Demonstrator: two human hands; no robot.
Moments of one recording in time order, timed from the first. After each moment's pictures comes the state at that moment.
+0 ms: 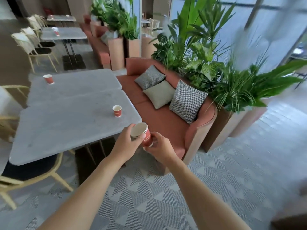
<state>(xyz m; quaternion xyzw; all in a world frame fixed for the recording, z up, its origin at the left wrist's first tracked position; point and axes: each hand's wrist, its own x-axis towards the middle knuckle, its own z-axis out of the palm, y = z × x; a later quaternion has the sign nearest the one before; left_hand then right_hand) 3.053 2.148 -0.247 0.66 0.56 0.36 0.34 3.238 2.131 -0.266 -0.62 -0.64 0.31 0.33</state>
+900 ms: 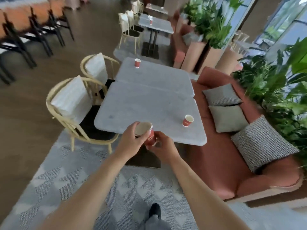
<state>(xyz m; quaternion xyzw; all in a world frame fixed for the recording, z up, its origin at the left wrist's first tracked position) 2.736 2.148 -0.273 0.48 0.69 0.46 0.29 2.905 2.222 -0.284 -0.48 -0.77 0.39 0.17</state>
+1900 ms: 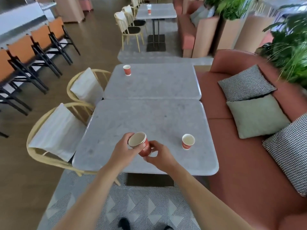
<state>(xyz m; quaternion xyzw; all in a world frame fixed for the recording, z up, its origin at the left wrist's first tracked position) 2.772 2.444 -0.300 0.43 0.76 0.38 0.30 2.946 2.526 -0.351 -0.41 -0.75 0.49 0.16</state>
